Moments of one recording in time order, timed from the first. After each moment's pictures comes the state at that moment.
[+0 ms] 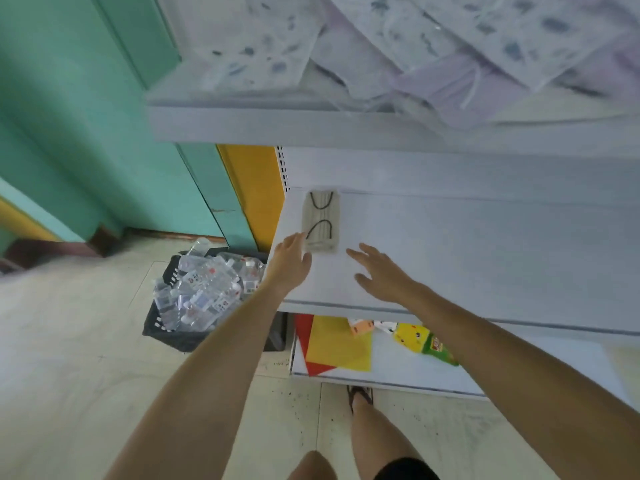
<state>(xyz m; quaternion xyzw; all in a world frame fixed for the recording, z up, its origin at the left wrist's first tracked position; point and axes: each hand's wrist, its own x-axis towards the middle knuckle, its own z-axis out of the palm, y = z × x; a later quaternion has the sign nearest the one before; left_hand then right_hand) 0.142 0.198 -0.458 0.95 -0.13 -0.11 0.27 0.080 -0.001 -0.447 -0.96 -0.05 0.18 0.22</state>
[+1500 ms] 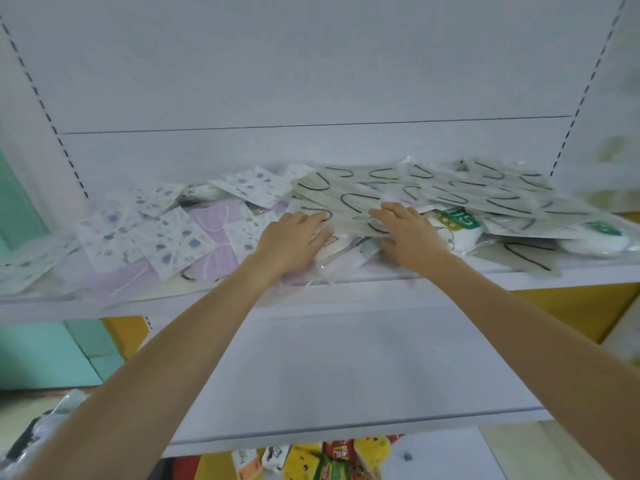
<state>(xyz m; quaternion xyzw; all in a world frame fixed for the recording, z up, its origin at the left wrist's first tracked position) 0.024 -0.191 -0.126 0.92 -0.35 0.13 0.13 -0.061 -0.387 -0.125 -0.98 0.06 -0.18 0.04</state>
